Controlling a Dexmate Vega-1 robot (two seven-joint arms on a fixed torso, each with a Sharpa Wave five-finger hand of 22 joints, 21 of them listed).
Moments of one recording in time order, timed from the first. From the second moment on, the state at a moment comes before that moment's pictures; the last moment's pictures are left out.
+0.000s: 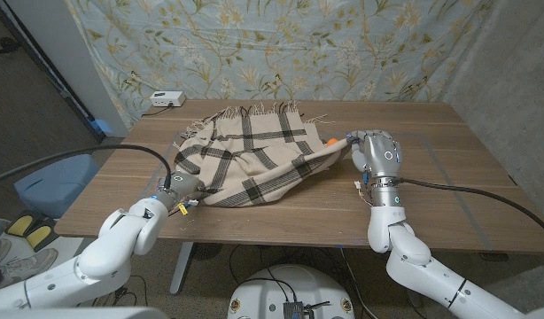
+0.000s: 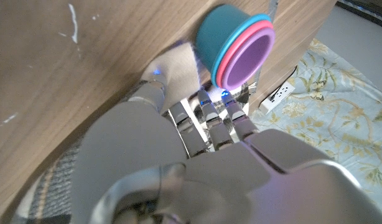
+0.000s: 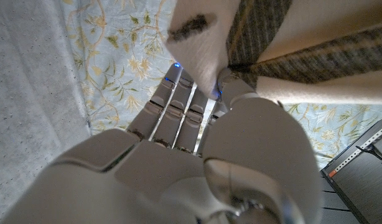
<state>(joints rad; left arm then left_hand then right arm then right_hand) 1.44 1.17 0.35 -2.24 0.99 0.69 -0.24 1.08 0.17 0.40 -0.12 0.19 0.68 -0.15 0.33 0.18 0.95 -0.21 0.34 0.19 0.54 -0.05 0.25 0.18 0.24 0.08 0.40 0.20 -1.17 -0.67 -0.59 -1.91 -0.78 -0.52 -0.89 1.06 0.17 0.38 -0.13 0.19 0.98 -0.09 0.35 0.20 0.95 -0.02 0.53 0.33 0.80 -0.09 0.66 0.59 0.59 -0.03 0.44 0.22</state>
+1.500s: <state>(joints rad) 1.52 0.89 -0.06 -1.92 -0.16 -0.59 0.09 1.03 0.16 0.44 -0.03 0.32 0.91 -0.03 0.37 0.24 1.06 -0.16 0.40 0.31 0.71 -0.07 0.24 0.20 0.31 0.06 0.45 0.21 -1.26 -0.53 -0.38 -1.90 -0.72 -0.25 -1.10 1.06 0.17 0.39 -0.12 0.20 0.99 -0.10 0.35 0.21 0.94 -0.02 0.55 0.36 0.81 -0.09 0.64 0.61 0.57 -0.04 0.46 0.22</state>
